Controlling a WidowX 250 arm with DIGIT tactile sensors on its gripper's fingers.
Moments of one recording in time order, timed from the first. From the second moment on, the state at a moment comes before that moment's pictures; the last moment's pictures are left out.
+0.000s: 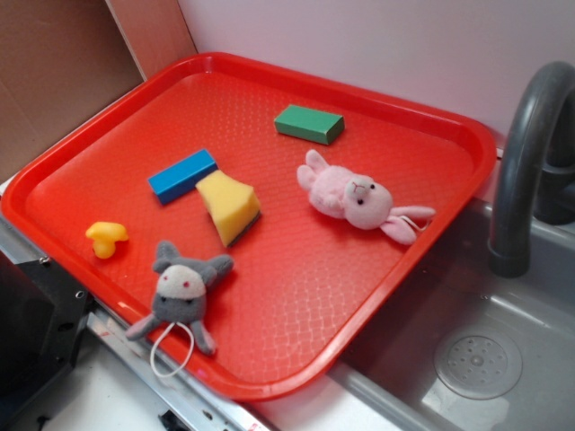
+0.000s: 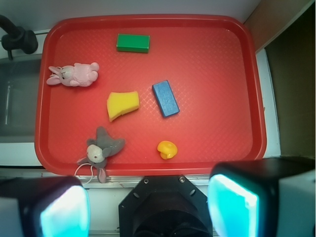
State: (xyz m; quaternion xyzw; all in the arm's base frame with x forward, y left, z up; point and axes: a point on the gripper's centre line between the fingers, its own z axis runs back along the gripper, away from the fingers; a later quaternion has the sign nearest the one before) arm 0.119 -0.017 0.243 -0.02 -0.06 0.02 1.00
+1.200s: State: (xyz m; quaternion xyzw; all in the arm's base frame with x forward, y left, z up) arm 0.233 -0.092 0.188 0.07 -0.06 -0.32 0.94
